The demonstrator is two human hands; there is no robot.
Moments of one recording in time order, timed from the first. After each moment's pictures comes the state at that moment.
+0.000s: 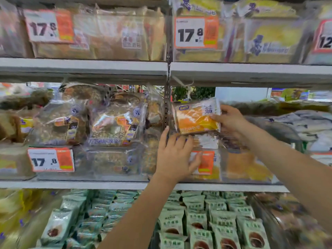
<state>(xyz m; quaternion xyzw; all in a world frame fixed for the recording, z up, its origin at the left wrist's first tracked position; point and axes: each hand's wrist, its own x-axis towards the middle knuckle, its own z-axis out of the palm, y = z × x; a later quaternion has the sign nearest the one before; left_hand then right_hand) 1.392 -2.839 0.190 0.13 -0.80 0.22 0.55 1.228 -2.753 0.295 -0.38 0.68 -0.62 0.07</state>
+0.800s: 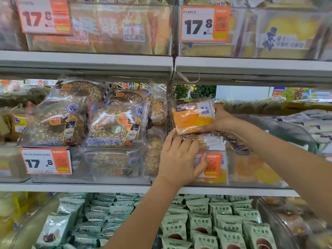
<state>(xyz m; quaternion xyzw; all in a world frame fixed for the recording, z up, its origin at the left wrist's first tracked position) 1.386 -2.843 0.187 0.09 -0.75 0.21 0.62 1.228 -2.785 0.297 -0.43 0.80 -0.41 0.04</state>
